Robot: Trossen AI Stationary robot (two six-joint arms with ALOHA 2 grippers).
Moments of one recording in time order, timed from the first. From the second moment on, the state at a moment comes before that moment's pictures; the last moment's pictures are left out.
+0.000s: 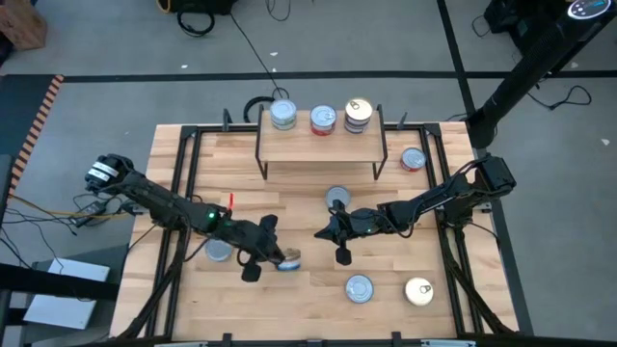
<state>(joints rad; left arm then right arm) -0.36 1.36 0.74 0.02 -0.01 -0.19 0.22 1.65 0.72 0.48 0.13 0.17</state>
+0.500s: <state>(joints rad) -0.26 1.36 0.50 0.41 0.05 -0.44 0.22 1.65 0.72 0.48 0.13 0.17</state>
